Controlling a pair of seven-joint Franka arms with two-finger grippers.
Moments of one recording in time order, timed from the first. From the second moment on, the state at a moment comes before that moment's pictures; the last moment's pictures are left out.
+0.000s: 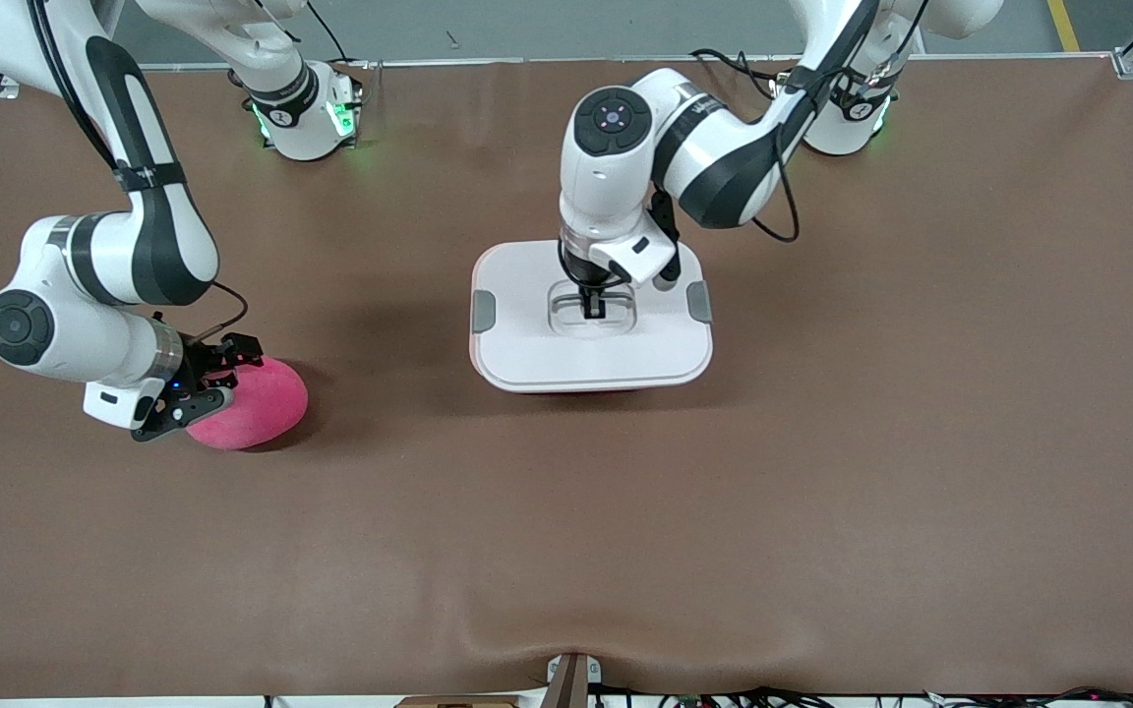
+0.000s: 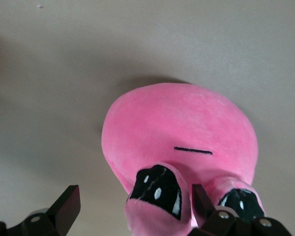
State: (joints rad) left arm -0.70 0.42 -0.10 -1.57 0.03 2.06 -2.43; right arm 0.05 0.31 -0.02 -1.88 0.02 2.00 -0.43
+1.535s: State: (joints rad) left arm -0.24 0.28 -0.10 -1.58 0.03 1.90 -1.85; right arm 0.04 0.33 -0.02 -1.88 -0.02 1.97 -0.43
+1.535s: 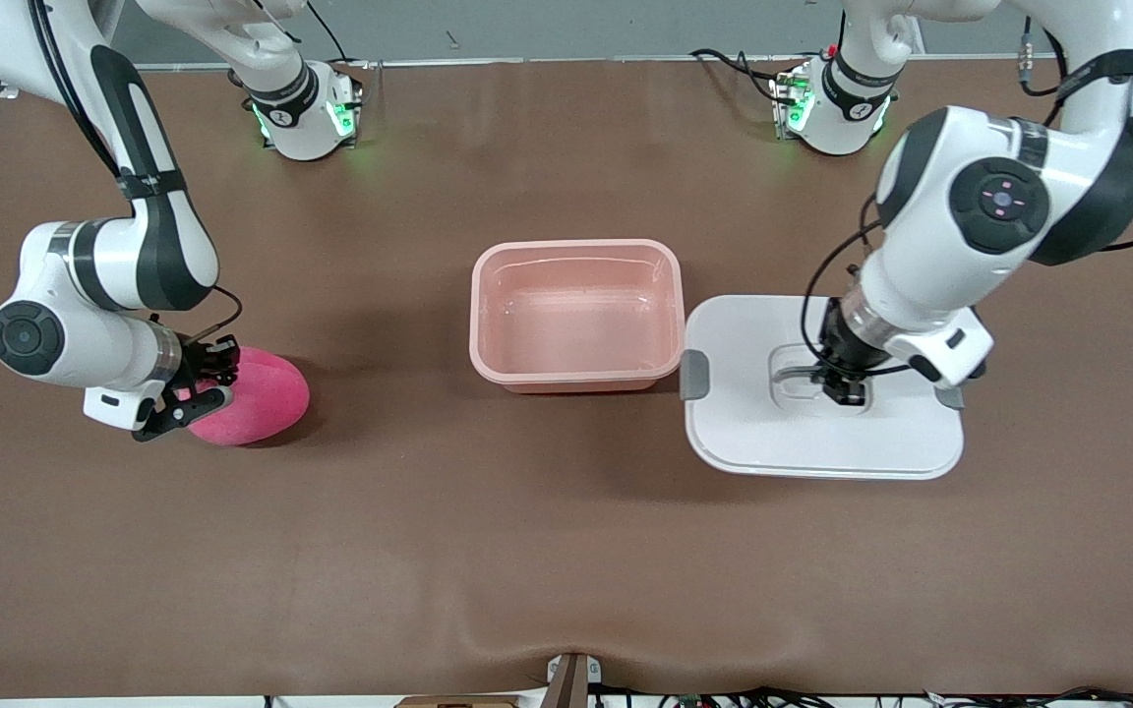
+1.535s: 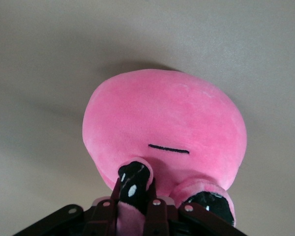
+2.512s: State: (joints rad) left arm -0.07 0.26 -0.11 -1.62 -0.02 1.88 -1.60; right arm 0.12 0.31 -0.01 -1.73 -0.05 1.92 -0.44
